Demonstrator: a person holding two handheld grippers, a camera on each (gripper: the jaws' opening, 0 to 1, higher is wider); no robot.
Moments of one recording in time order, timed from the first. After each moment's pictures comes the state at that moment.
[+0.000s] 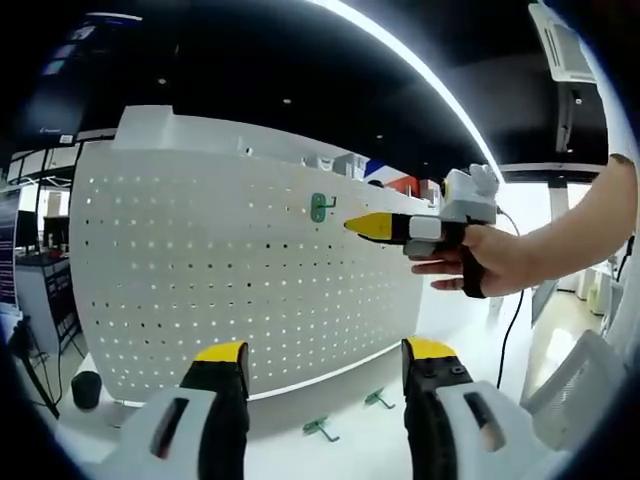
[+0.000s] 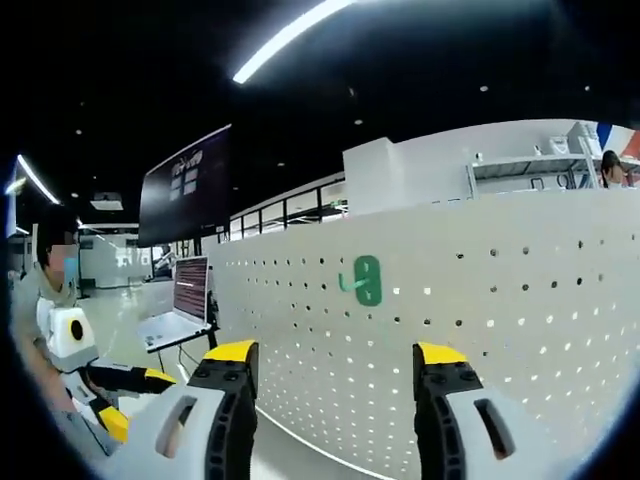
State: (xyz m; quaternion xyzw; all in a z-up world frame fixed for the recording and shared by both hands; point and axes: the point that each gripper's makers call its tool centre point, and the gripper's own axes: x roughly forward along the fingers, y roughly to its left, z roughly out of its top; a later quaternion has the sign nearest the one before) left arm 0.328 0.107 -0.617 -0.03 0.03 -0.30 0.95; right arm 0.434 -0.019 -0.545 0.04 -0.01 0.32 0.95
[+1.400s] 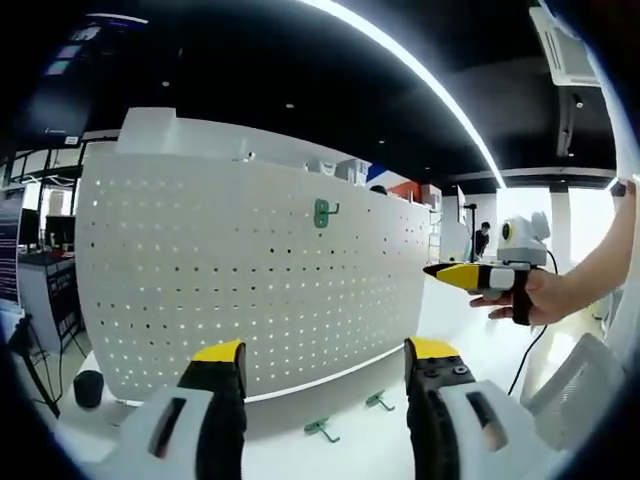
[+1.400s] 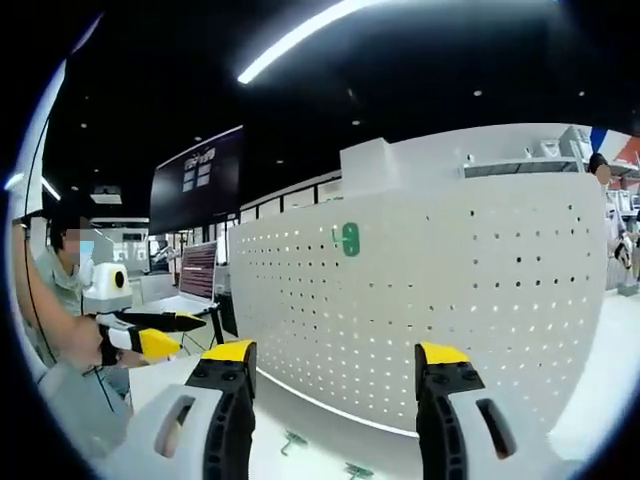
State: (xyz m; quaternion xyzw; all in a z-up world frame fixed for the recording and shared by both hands) left arm 0.323 0.113 -0.615 -0.03 0.03 -0.29 0.96; right arm 0.356 -0.077 -0.586 0.02 -0.01 0.31 0.95
